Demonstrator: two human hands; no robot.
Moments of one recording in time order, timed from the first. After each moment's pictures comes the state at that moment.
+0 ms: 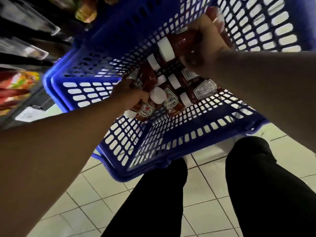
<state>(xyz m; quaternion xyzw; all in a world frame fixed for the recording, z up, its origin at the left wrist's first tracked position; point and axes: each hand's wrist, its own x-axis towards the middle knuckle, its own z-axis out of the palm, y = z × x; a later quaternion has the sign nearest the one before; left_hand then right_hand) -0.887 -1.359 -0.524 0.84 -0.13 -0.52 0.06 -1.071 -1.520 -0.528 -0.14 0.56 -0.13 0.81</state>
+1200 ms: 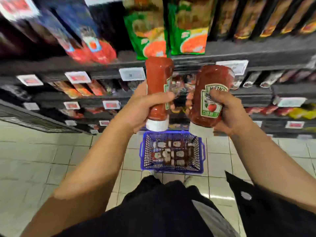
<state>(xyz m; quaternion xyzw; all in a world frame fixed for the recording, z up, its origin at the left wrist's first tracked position) -1.000 -1.414 0.318 0.60 -0.19 -0.42 0.66 -1.130 -1.589 0.270 -0.35 0.07 0.01 0.93</state>
